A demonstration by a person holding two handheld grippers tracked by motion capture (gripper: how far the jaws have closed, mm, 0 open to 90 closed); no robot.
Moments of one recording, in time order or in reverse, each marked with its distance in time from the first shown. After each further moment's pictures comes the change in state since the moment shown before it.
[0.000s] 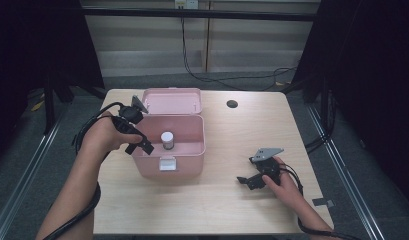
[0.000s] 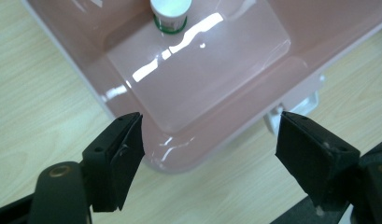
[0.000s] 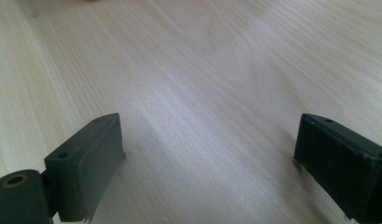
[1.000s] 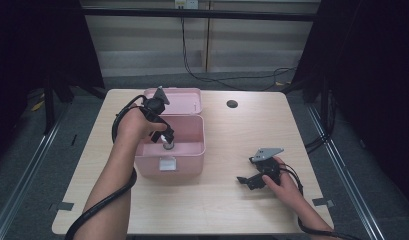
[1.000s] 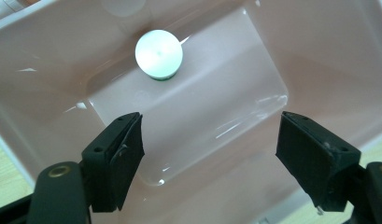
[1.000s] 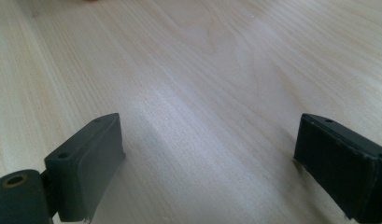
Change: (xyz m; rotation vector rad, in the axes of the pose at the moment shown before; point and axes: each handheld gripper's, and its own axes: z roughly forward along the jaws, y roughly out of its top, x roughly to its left) left arm -0.017 0.060 0.033 0.003 0.008 -0.053; right arm 0.000 0.000 0.000 0.000 0.000 0.000
